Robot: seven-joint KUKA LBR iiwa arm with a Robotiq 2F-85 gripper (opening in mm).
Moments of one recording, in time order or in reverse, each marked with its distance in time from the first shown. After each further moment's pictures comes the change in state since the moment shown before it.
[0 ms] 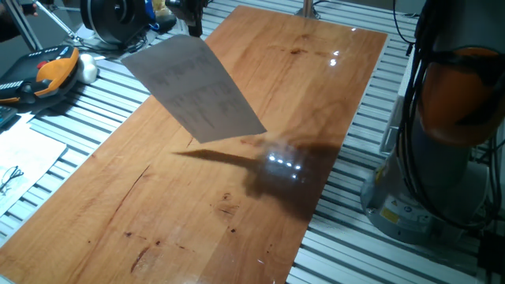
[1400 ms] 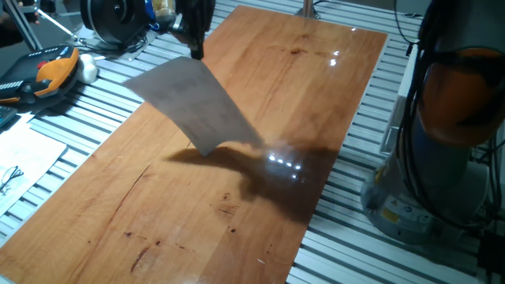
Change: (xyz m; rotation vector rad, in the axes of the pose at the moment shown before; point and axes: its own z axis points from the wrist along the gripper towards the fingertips) arm -0.006 0.007 0.037 -0.016 -0.005 0.008
